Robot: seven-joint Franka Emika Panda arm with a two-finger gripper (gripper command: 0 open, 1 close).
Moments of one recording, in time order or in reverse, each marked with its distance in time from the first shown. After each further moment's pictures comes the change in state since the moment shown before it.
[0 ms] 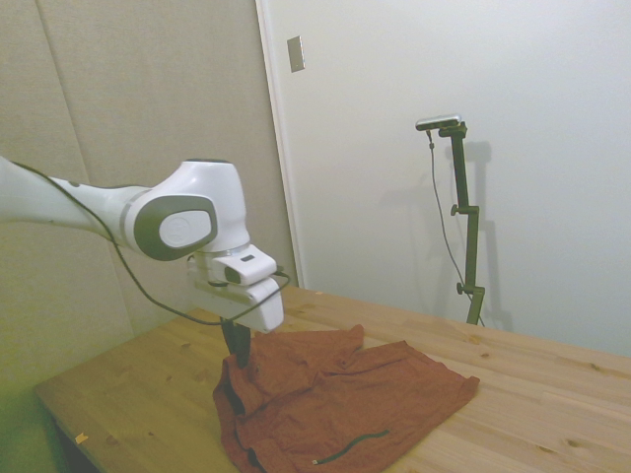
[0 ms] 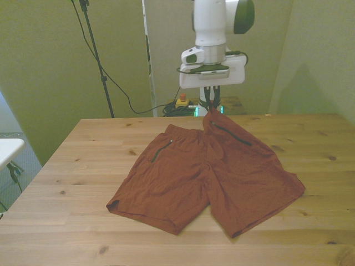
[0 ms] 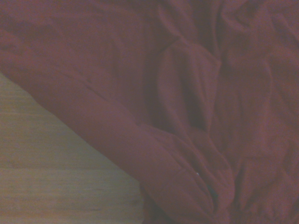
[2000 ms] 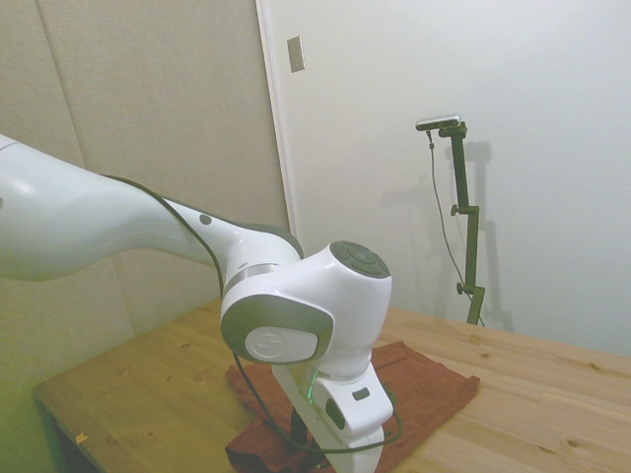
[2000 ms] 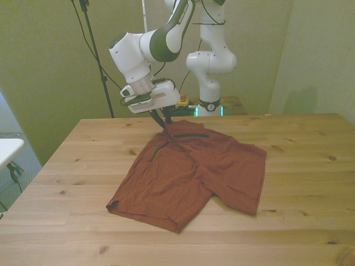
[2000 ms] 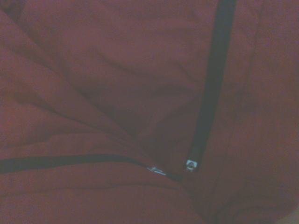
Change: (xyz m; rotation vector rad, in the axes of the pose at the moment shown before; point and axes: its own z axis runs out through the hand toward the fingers) arm 0.114 0.174 0.086 0.118 -0.259 0.297
